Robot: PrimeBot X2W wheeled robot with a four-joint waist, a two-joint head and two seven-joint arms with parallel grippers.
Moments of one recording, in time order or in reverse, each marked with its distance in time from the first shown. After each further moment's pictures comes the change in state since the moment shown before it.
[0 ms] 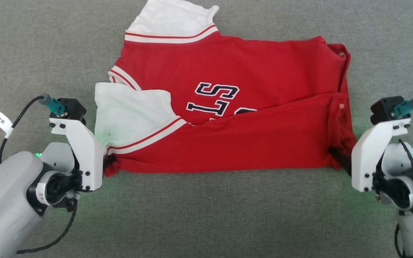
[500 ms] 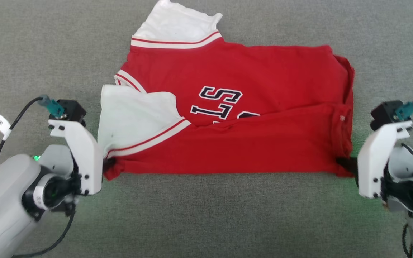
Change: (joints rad) left arm 0.011 0.035 0.008 -0.067 -0.017 0.031 0.027; right arm -0.009 -0.045 -0.008 -0.004 0.163 0.001 0.112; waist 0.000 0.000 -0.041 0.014
